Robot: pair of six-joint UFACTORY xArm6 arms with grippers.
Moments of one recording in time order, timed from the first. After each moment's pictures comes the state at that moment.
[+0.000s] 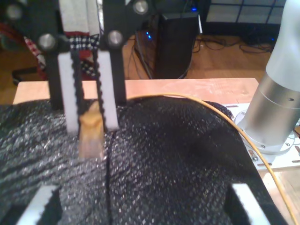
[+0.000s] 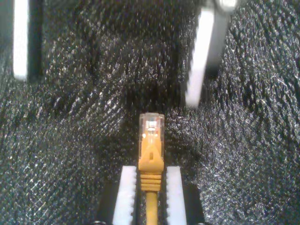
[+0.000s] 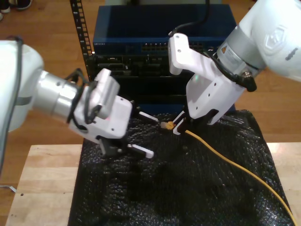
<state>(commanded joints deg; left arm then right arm) 2.5 -18.1 -44.1 -61.7 88.3 -244.1 17.7 -20.1 -57.1 30.1 72.6 -77.6</state>
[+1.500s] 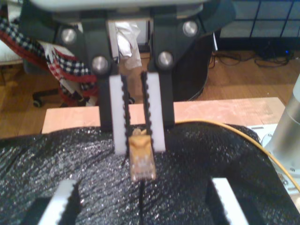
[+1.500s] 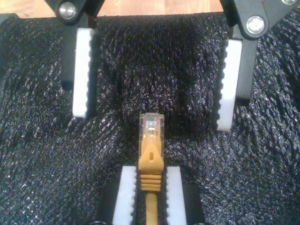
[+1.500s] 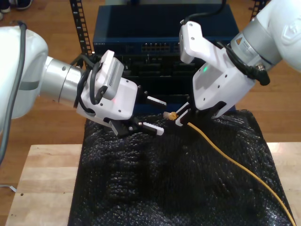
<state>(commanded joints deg) 2.8 -14.5 -49.0 -66.5 89.8 -244.0 14.2 -20.4 -56.9 34.9 73.1 -80.4</state>
